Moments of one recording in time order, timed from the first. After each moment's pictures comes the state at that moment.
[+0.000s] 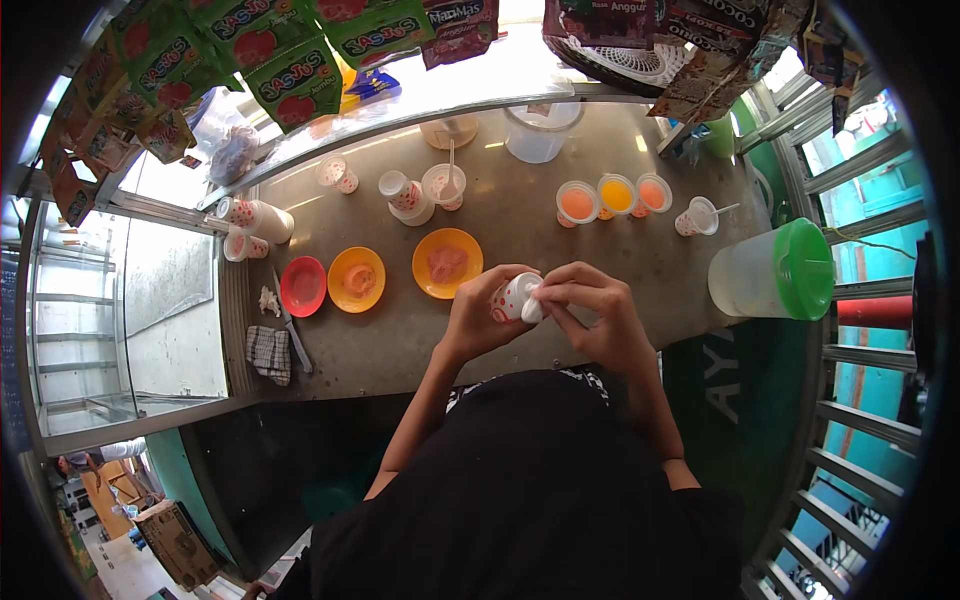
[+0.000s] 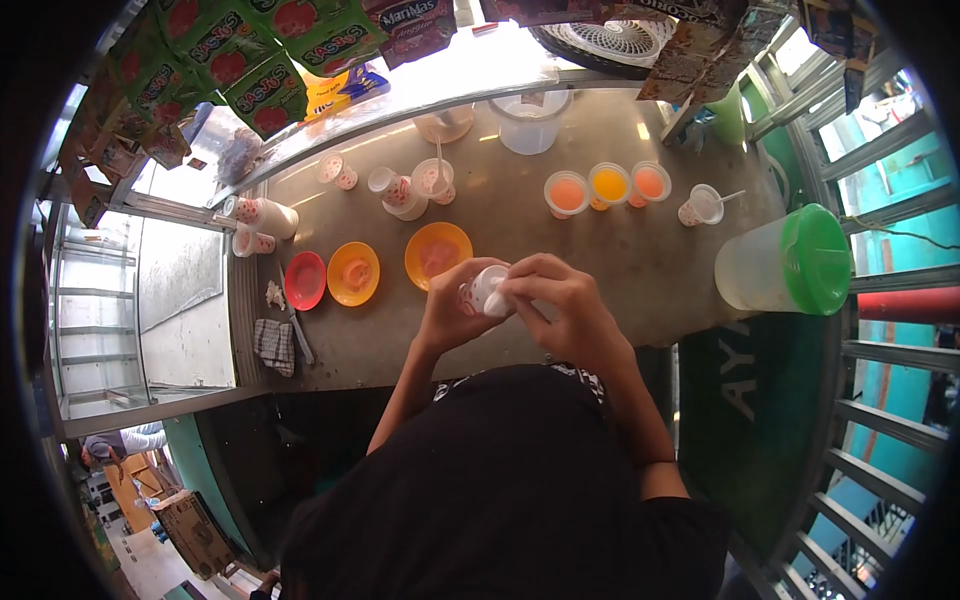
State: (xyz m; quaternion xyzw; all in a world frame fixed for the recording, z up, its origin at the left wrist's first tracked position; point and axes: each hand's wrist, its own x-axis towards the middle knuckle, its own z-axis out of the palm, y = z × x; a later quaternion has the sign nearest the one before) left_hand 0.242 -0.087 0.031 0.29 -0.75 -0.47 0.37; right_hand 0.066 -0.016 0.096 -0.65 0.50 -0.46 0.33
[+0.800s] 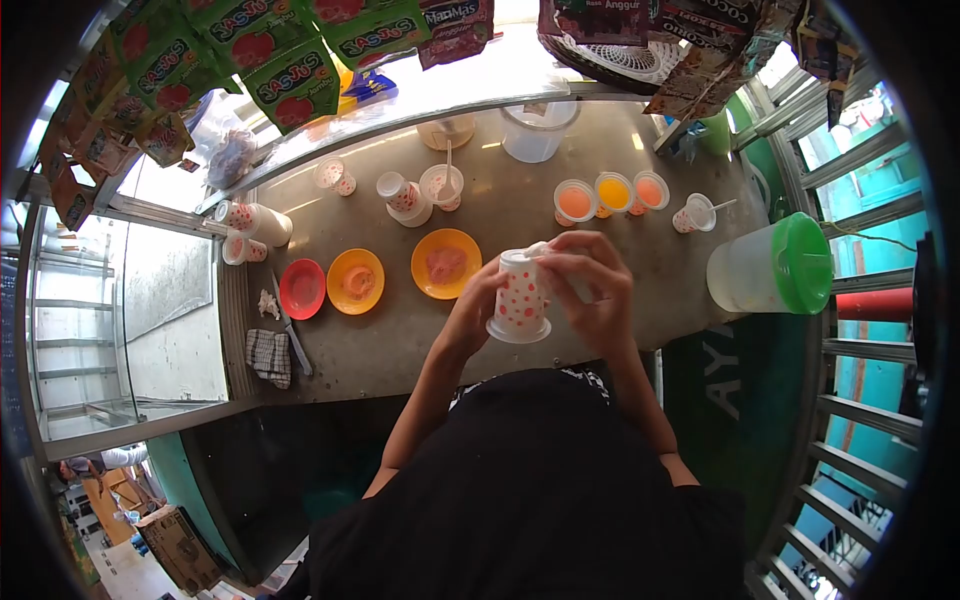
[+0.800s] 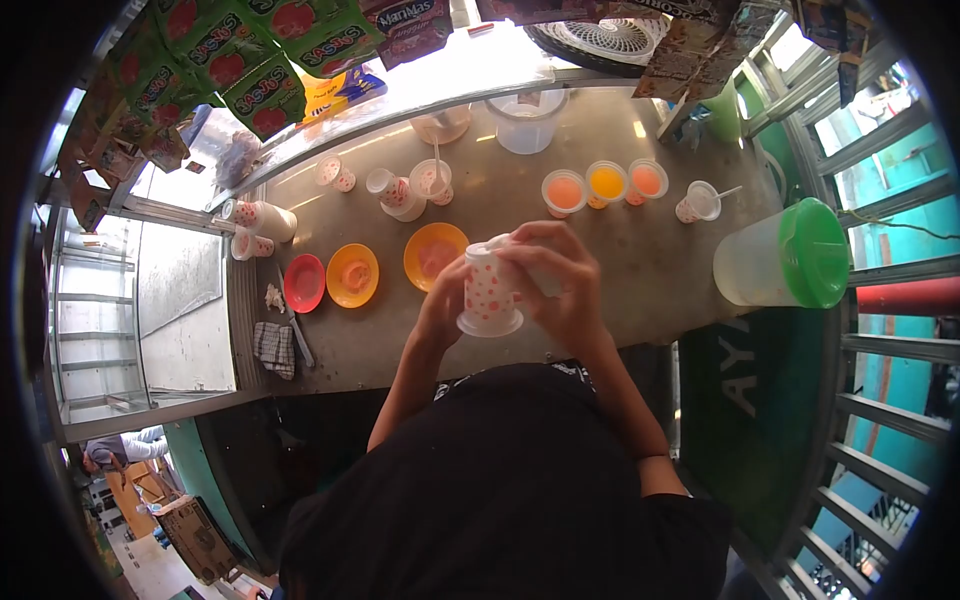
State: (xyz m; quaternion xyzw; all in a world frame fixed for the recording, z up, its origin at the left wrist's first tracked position) left_hand 0.244 -0.089 0.031 0.21 -0.34 -0.86 0.30; right_hand 0.075 -0.031 0.080 -0.60 0.53 -0.57 0.19
